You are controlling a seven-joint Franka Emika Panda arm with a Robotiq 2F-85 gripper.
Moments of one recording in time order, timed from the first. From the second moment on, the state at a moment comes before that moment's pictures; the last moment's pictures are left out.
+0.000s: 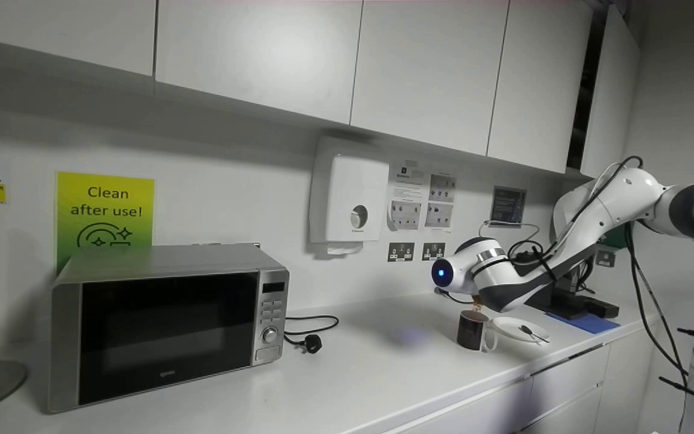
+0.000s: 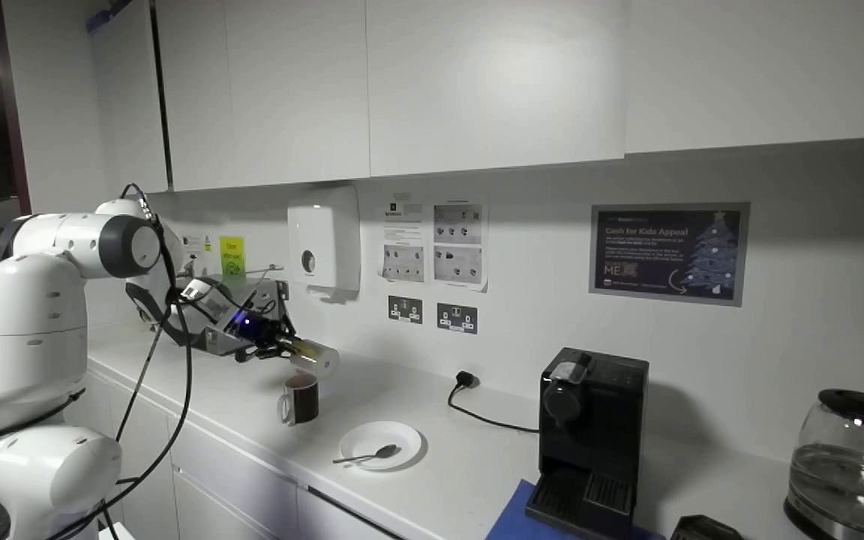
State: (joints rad) arm 0.33 0.11 0.32 -2.10 -1.15 1.36 -0.05
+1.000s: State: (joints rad) arm 0.33 0.12 0.32 -2.10 -1.17 1.33 -0.06
